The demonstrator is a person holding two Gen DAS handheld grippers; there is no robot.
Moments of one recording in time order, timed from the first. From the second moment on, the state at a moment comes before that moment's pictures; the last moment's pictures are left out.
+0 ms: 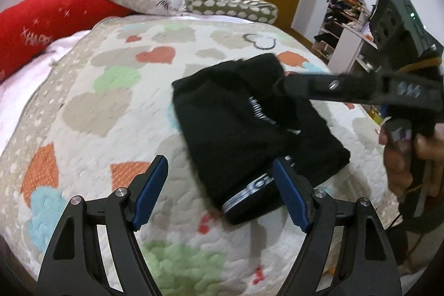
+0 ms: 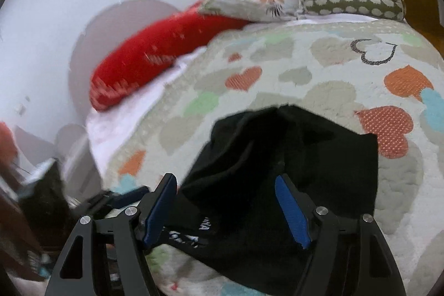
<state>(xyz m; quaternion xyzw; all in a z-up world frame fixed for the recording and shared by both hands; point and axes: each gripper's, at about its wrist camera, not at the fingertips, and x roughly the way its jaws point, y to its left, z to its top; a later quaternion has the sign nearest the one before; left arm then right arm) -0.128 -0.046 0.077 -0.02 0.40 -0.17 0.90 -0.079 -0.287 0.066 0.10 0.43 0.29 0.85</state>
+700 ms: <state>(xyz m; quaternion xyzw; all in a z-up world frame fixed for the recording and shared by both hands) -0.096 -0.070 0.057 -0.06 0.42 -0.19 0.88 -0.064 -0.352 0.029 0.22 0.43 0.27 0.83</state>
